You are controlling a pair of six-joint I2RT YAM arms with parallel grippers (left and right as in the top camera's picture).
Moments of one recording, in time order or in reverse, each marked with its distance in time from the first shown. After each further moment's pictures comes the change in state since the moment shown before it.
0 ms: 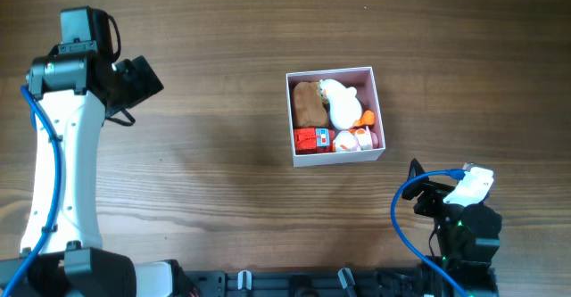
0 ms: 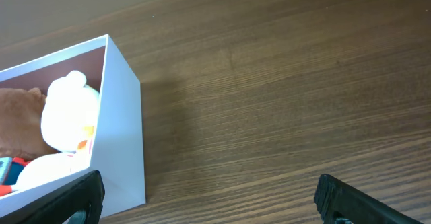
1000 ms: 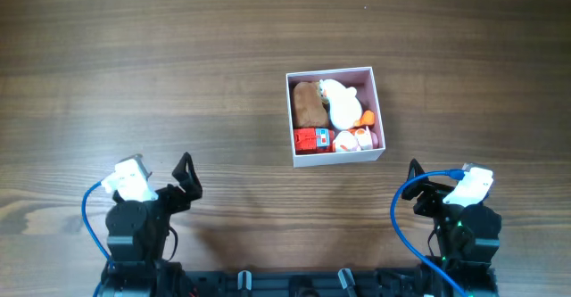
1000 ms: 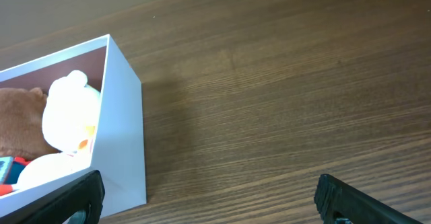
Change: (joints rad) left arm -0.129 -1.358 -1.220 0.651 0.097 0.027; right arm 0.000 -0.007 -0.005 0.000 -0.004 0.000
